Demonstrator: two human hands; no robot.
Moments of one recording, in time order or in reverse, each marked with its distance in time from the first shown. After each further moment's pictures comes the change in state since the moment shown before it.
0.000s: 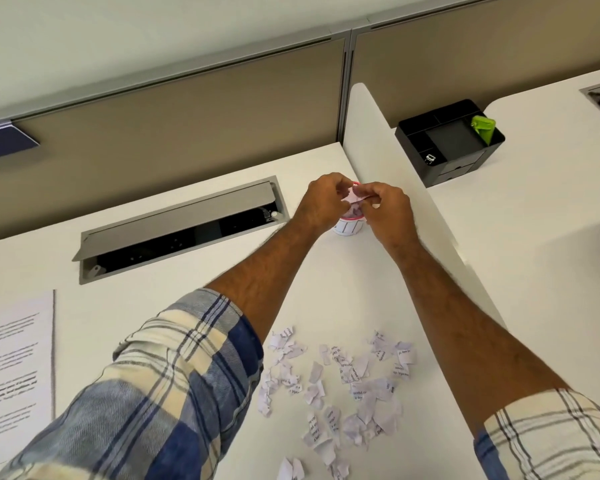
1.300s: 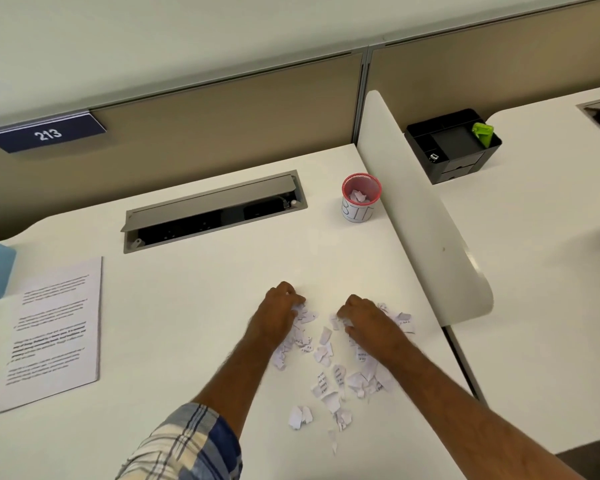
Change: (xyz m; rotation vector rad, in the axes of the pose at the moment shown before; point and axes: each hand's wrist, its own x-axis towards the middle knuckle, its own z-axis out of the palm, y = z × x) left_hand -0.239 -0.161 0.016 0.392 -0.095 -0.011; right_hand -0.219 0.080 0.041 -0.432 -0.594 -0.317
